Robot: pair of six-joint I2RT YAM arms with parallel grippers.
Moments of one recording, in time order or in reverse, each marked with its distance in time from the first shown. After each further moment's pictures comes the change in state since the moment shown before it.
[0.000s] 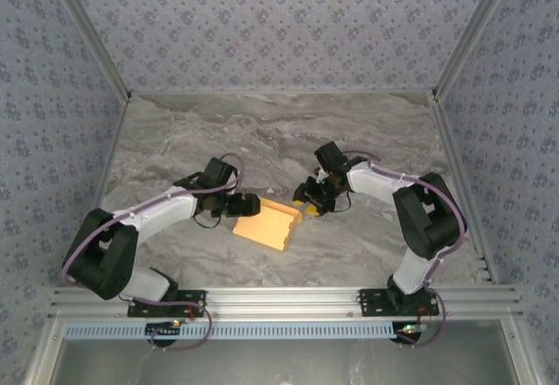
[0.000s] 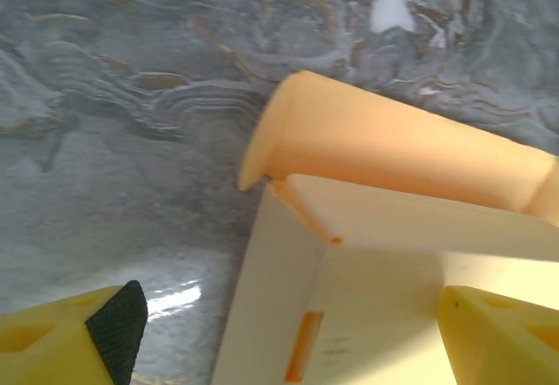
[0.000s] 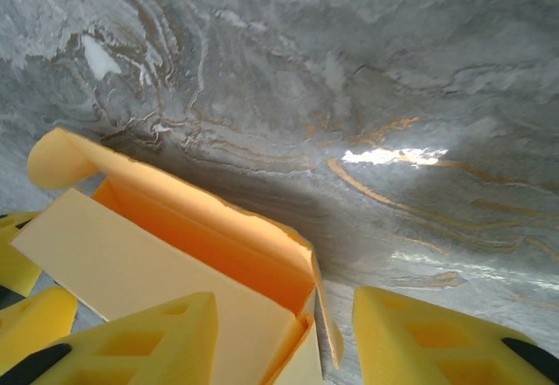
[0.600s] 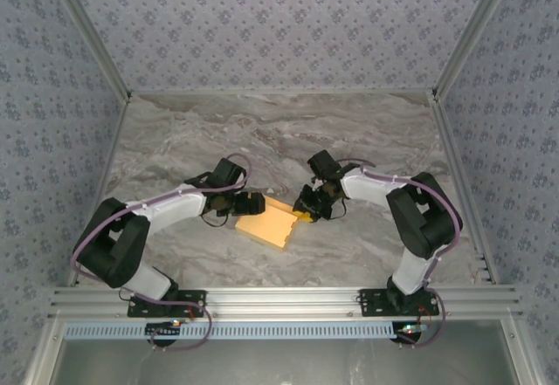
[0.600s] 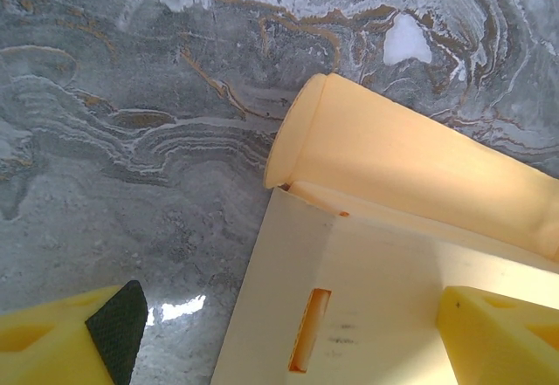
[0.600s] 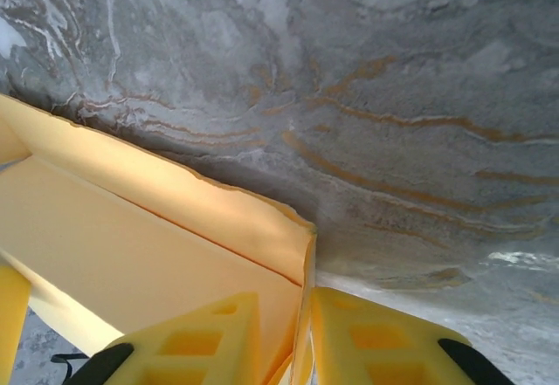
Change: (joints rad) left arm -0.039 0.084 0.021 0.065 -0.053 -0.053; right arm 0.061 0.022 -0.040 0.035 0.041 0.076
